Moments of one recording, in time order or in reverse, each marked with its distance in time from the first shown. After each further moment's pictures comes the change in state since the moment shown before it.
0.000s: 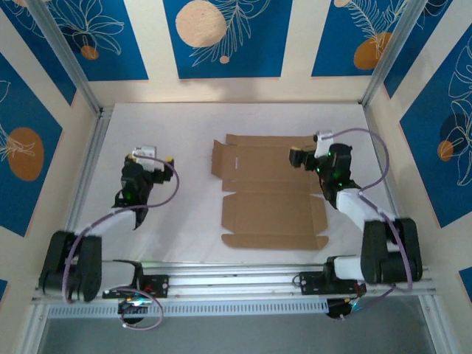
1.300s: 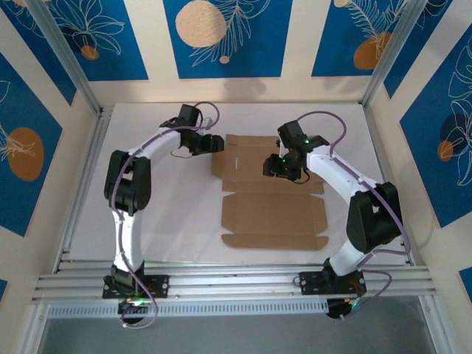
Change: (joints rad) left arm -0.152 0.948 1.218 -1.113 0.547 -0.372; right arm 0.293 0.356 0.584 -1.132 0.005 0.418
